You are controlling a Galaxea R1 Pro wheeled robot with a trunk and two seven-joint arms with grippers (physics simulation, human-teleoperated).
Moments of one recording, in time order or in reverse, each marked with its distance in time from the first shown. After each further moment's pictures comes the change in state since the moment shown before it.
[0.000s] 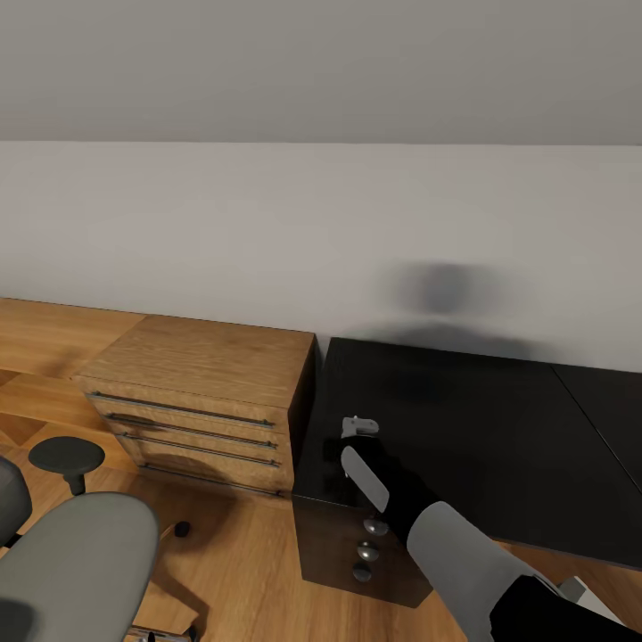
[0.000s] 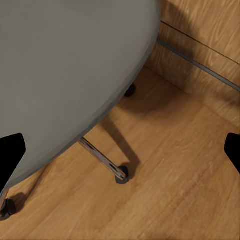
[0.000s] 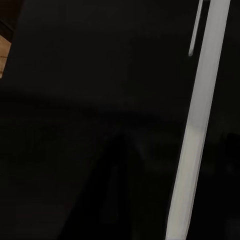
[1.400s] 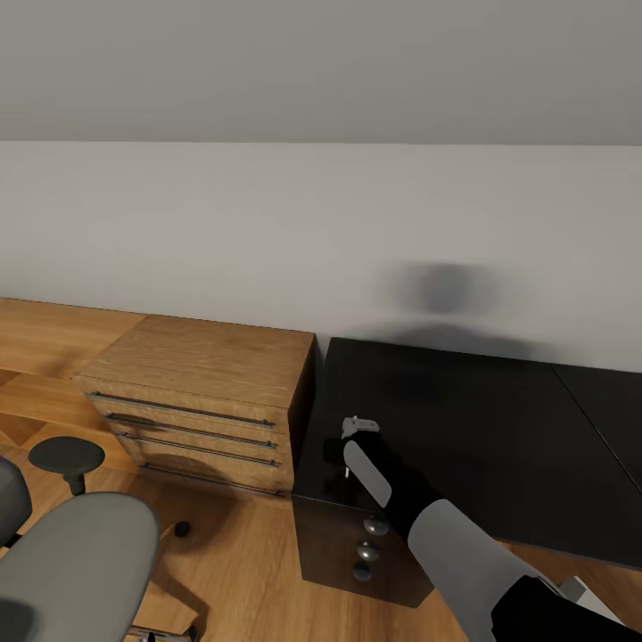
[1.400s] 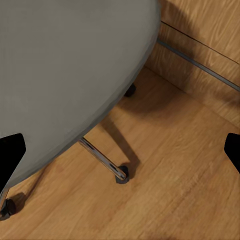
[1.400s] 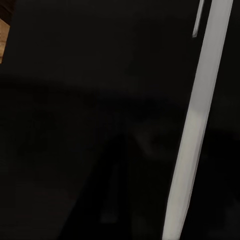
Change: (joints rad) left arm 0.001 0.000 0.000 0.000 0.000 0.000 0.000; right arm -0.001 0.000 -0.041 -0.022 -0.003 0.091 0.000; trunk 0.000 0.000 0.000
